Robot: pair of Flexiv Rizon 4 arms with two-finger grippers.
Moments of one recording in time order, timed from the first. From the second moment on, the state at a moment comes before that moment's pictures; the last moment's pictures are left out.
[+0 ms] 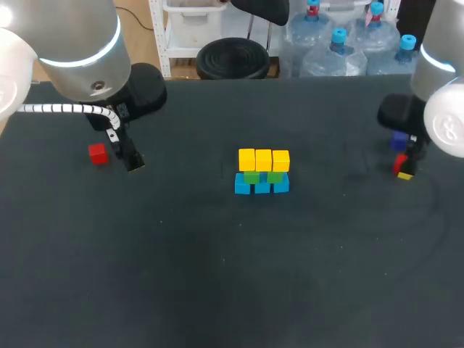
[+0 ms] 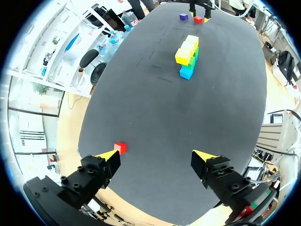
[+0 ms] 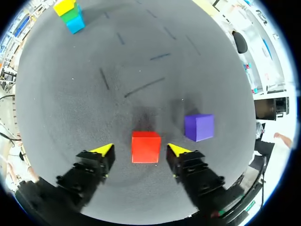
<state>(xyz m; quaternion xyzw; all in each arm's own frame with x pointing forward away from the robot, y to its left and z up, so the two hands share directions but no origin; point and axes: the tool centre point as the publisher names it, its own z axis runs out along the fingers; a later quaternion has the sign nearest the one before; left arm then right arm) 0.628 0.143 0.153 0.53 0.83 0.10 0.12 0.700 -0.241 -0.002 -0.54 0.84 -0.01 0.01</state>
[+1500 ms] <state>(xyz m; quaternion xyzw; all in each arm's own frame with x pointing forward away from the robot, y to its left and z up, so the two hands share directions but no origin) 0.628 0.143 0.153 0.53 0.83 0.10 0.12 0.637 -0.175 0.091 -0.65 0.76 0.00 0.05</state>
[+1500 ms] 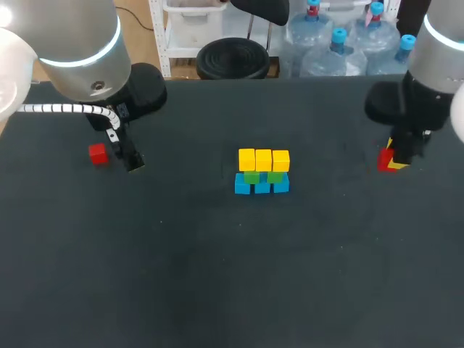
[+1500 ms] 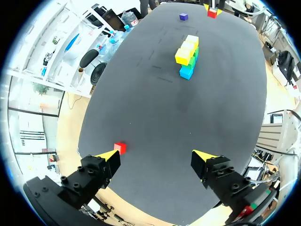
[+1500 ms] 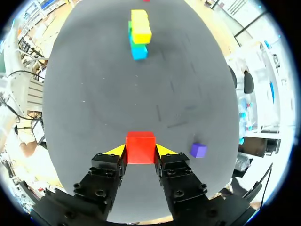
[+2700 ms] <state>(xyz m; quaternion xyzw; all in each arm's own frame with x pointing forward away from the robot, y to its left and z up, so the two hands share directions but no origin) 0.628 0.143 0.153 0.53 0.83 0.10 0.12 0.641 -0.143 0.113 -0.69 0.71 -0.02 0.10</state>
